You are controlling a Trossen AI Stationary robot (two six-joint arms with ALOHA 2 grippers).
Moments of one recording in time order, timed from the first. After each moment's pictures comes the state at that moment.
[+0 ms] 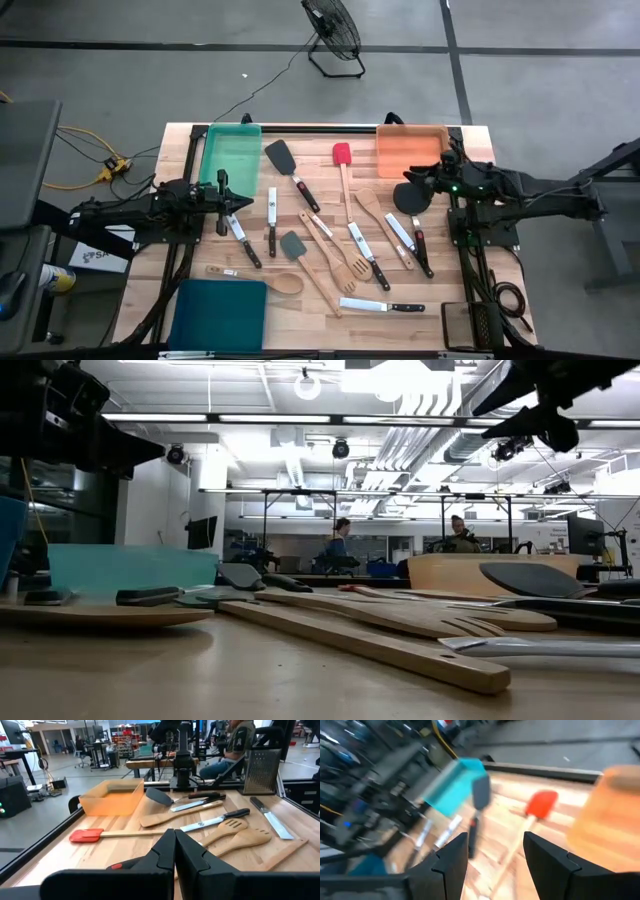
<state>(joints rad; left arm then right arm) 0.10 0.02 0.07 -0.05 -0.01 0.07 -0.04 0.58 0.65 -0.49 0.44 0.81</state>
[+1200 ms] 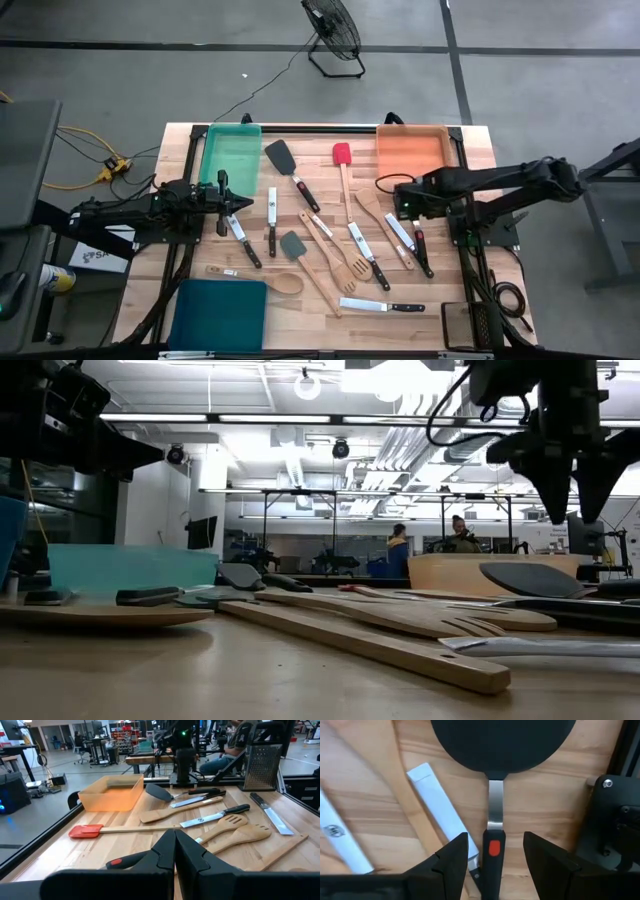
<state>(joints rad) 0.10 0.02 0.07 -0.06 -0.01 0.07 -0.02 1.24 0.88 -1.22 0.04 1.44</state>
